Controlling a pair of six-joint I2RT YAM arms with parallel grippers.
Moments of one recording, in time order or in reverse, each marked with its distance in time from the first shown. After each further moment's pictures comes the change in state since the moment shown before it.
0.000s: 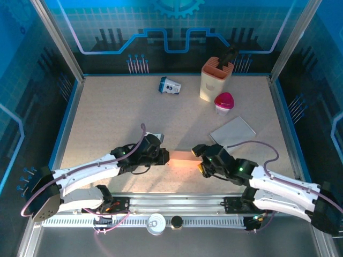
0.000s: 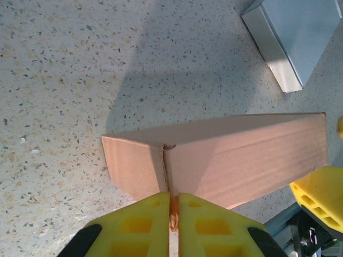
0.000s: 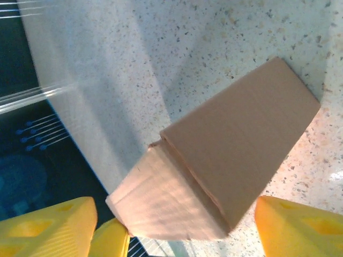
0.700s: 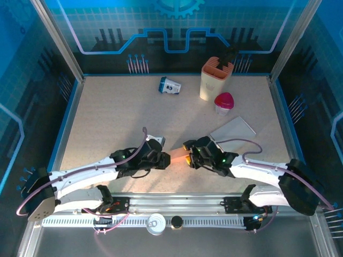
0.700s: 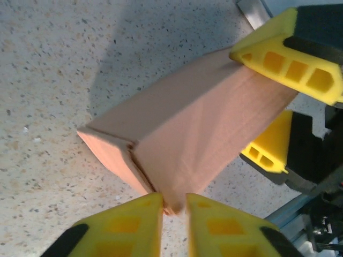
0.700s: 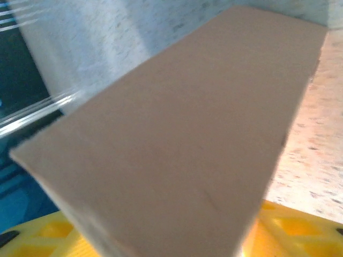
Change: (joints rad) left arm -0.087 -0.047 0.000 -0.049 -0.092 0.008; right arm -0.087 0.335 -0.028 0.465 -0.110 0.037
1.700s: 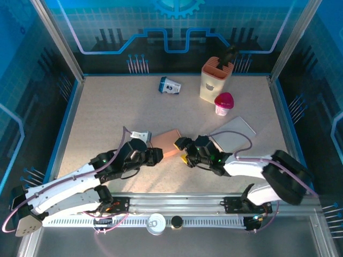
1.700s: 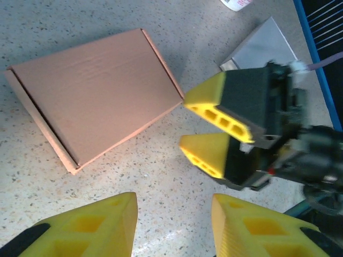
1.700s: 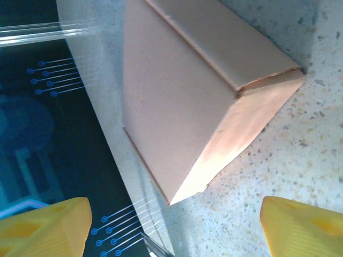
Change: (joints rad) left arm 0.053 -0.240 -0.003 -0.102 -0.084 -0.001; right arm -0.025 0.100 0.016 0.157 -0.113 -0.341
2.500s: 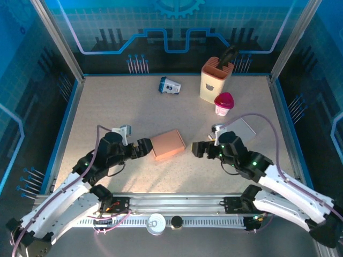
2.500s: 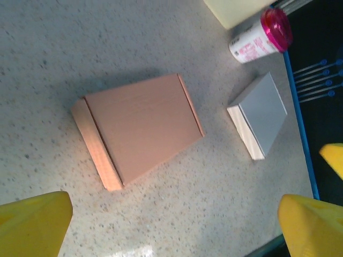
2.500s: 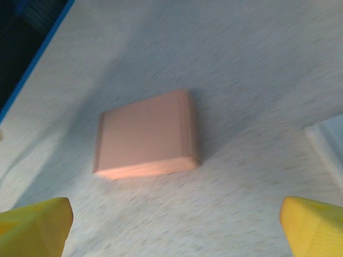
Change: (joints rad) left arm 0.380 -0.200 -0.068 -0.028 0.245 0.072; right arm -0.075 -0.592 0.166 -0.761 0.243 -1.022
